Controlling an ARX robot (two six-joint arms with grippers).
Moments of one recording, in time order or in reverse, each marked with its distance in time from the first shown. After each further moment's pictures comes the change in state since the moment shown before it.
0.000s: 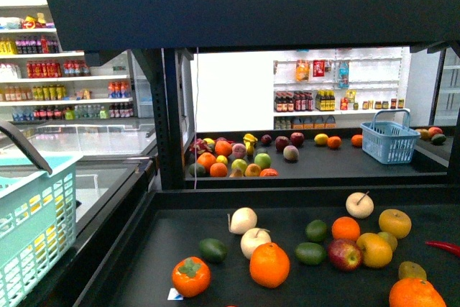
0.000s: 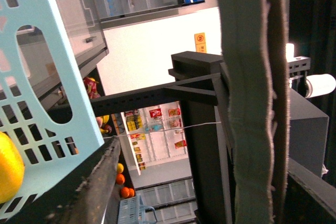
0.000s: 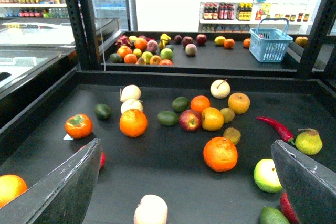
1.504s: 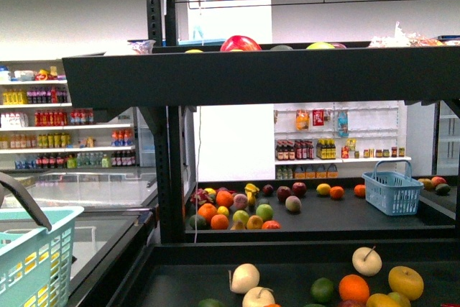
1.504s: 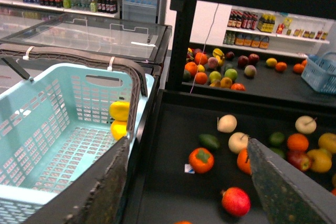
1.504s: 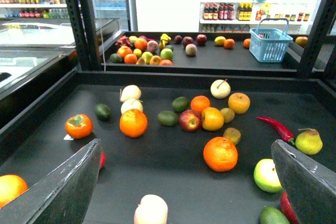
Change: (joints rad) left arm -0.346 -1.724 -0.754 -1.263 -0.276 1.374; right arm 0.000 0.000 0.000 0.000 0.000 0.000
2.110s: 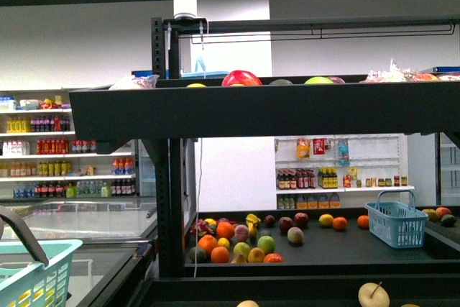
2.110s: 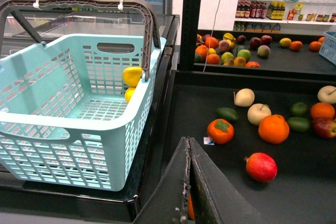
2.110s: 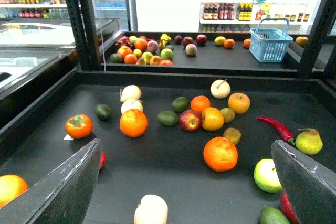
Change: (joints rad) left arm -0.002 -0.383 -0.386 0.019 -0.008 0.063; right arm 0.000 0.000 0.000 0.000 0.000 0.000
